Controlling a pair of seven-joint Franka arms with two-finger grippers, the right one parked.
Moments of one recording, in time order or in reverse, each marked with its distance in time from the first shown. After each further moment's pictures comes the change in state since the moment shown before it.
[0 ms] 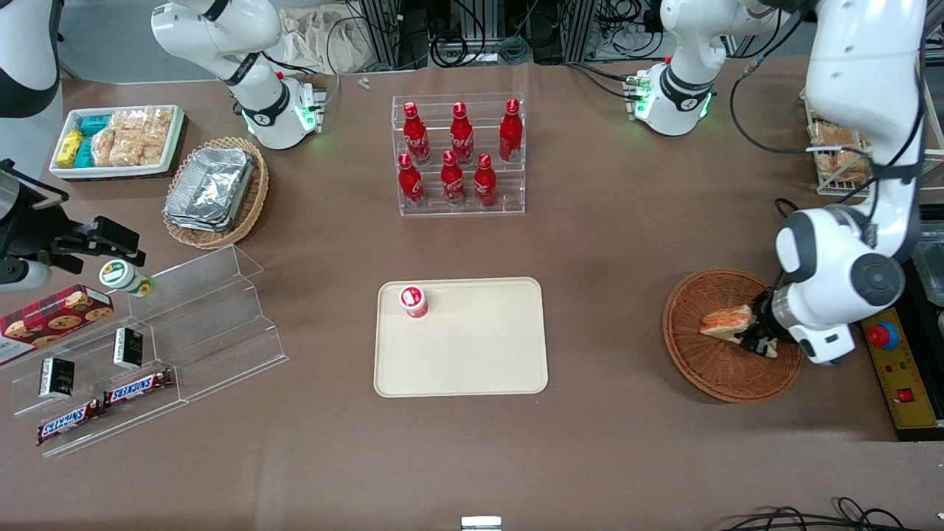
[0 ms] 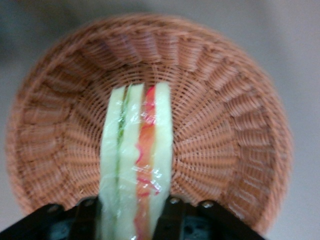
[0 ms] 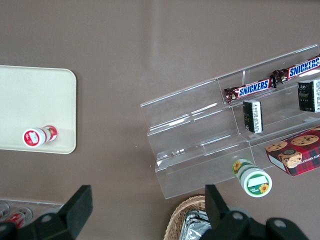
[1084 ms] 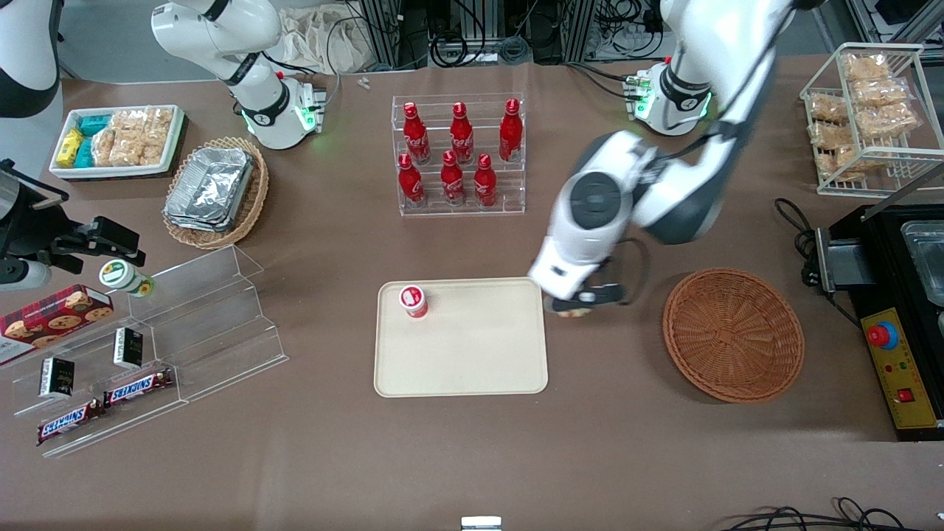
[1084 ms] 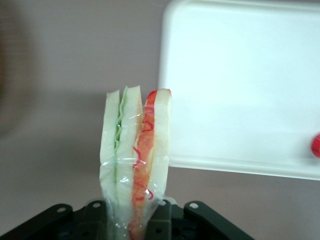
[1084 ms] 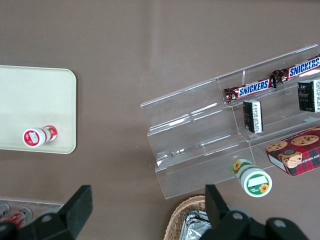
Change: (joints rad) arm -0.322 0.101 -0.416 0.242 0.215 -0.179 0.252
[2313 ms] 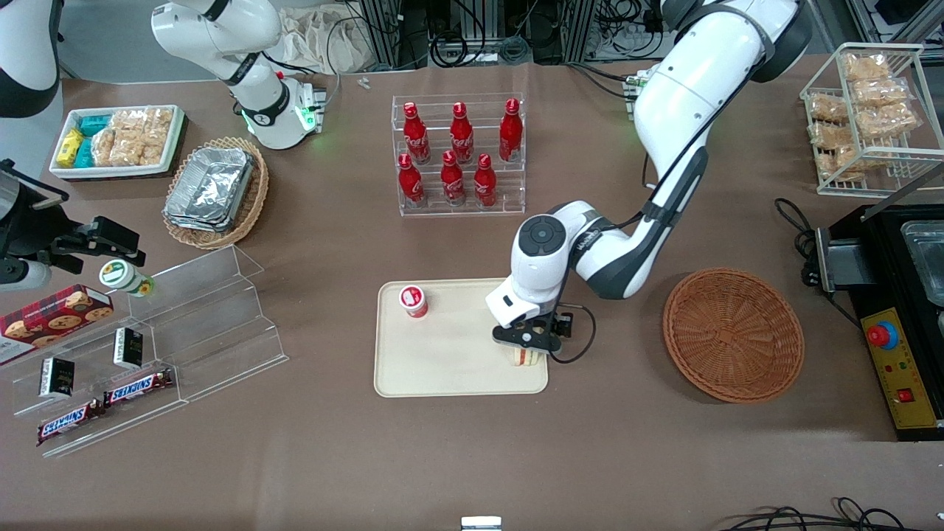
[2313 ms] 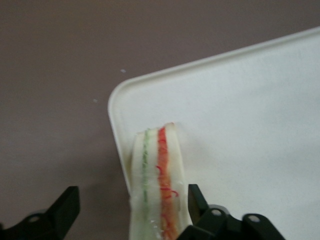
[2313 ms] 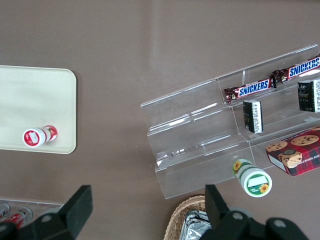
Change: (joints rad) arm 0.015 0.210 0.018 0.082 0.303 0.304 0.143
